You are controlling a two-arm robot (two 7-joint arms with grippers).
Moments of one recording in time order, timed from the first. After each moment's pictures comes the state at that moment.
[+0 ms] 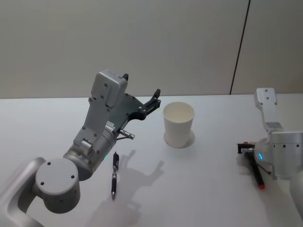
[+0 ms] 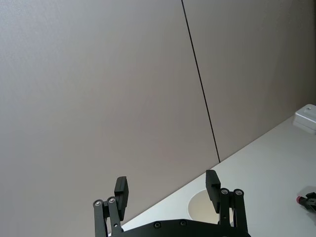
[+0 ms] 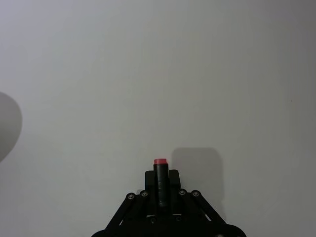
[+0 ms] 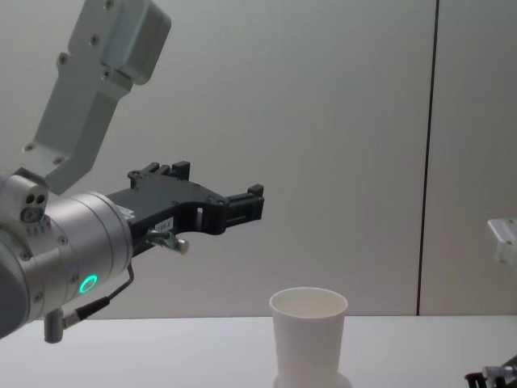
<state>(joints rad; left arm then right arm) -0.24 0.38 0.45 -1.63 -0.20 0.01 -0.01 0.45 0.01 -0.11 -1.10 0.09 0.78 -0.09</state>
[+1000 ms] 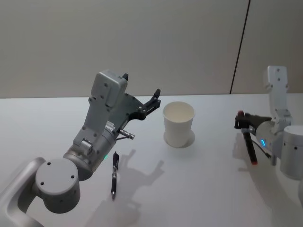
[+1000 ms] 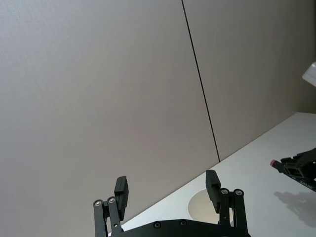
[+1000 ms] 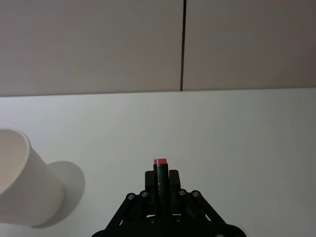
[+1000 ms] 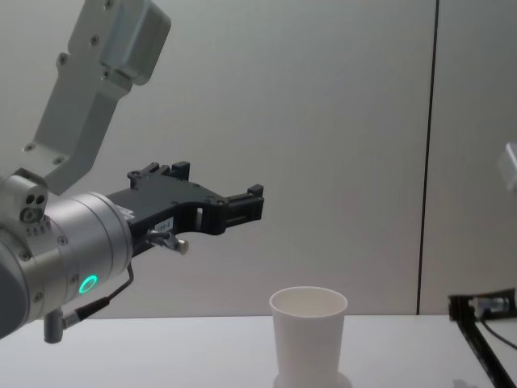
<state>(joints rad) -0.24 0.38 0.45 -1.63 -0.20 0.01 -0.01 0.39 0.02 -0.10 -1.25 0.10 0.56 0.00</state>
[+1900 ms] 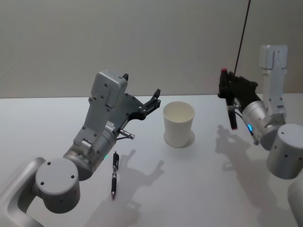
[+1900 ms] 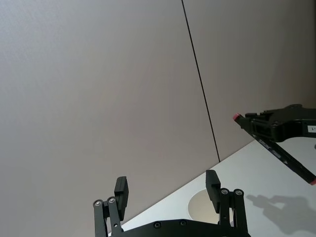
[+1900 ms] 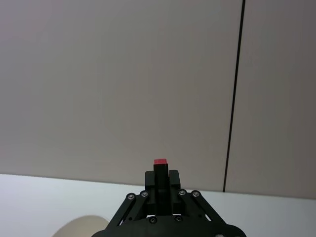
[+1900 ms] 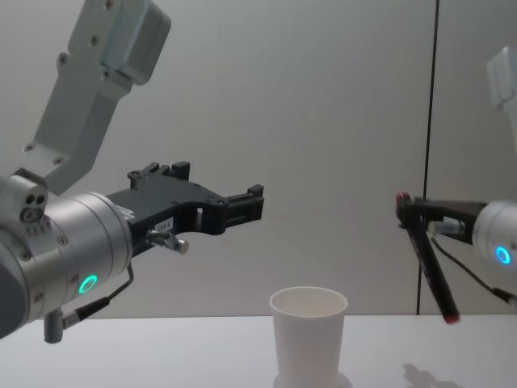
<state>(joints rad) -0.24 0.38 0.45 -1.63 -0.20 0.01 -0.01 0.36 -0.01 -0.14 -1.31 0.08 0.16 0.09</state>
